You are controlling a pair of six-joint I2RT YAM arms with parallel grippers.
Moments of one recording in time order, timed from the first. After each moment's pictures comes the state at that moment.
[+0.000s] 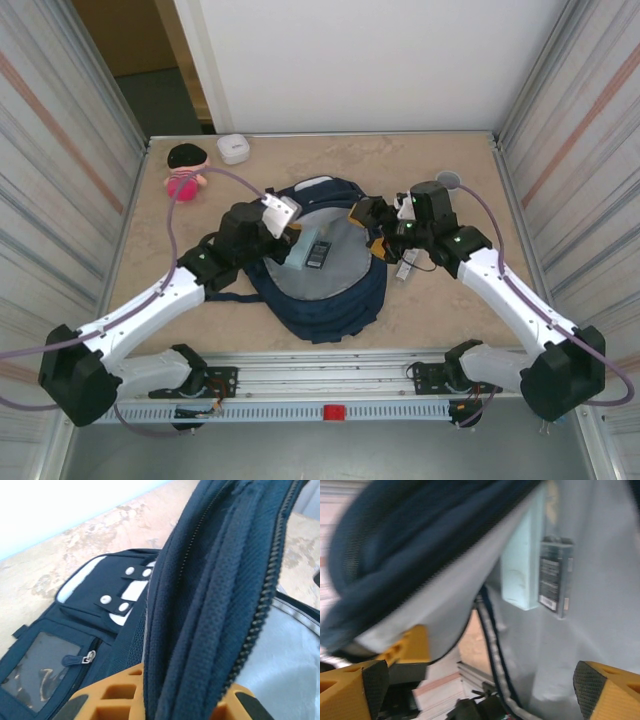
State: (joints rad) left arm -0.70 1.14 0.85 -0.18 0.04 0.07; right arm 0.46 1.15 0.94 -0.39 -0.53 1.20
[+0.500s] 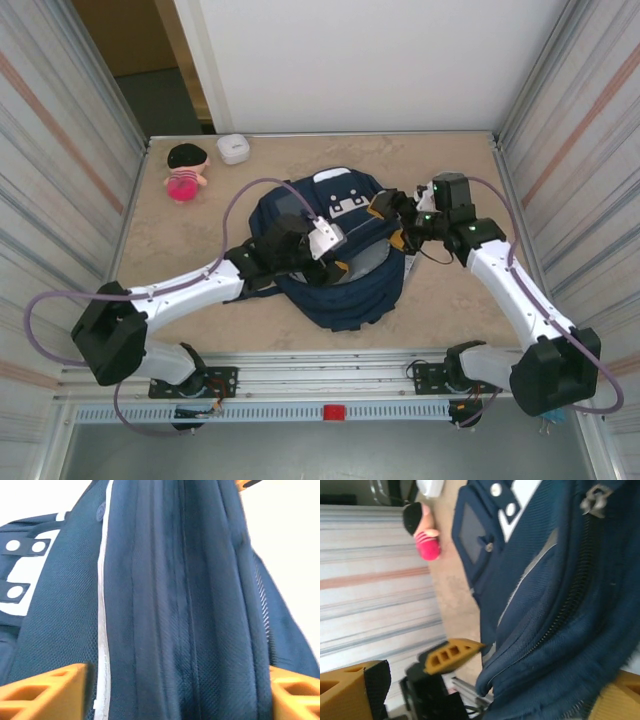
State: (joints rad) left arm -0.85 1.38 0.88 -0.09 0.19 0.14; right arm 0.27 1.16 1.00 -0.56 -0.57 0.98
